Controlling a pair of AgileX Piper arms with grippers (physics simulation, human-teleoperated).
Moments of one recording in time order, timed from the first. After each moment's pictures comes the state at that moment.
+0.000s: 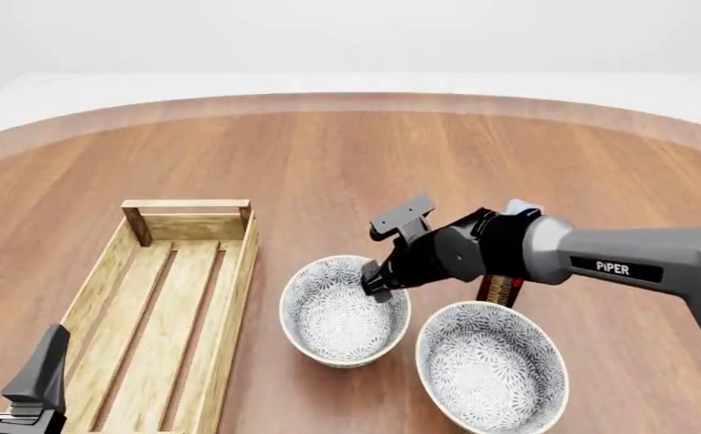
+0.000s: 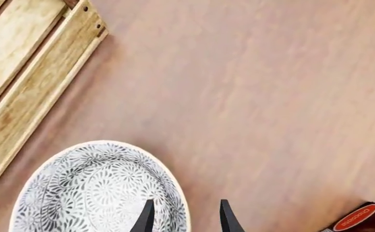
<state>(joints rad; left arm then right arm) 0.00 0.00 0.00 0.00 0.00 0.56 1.83 -1.10 0.28 -0.02</state>
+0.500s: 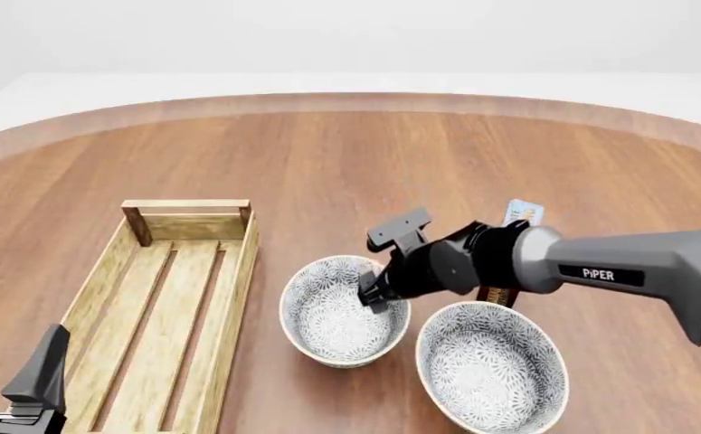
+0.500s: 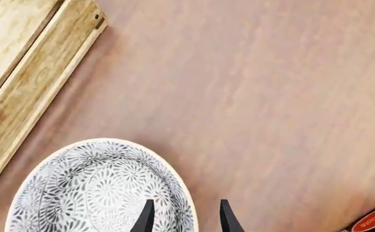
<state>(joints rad) 0.00 0.00 0.00 0.00 0.00 0.58 1.86 -1.07 0.24 0.01</state>
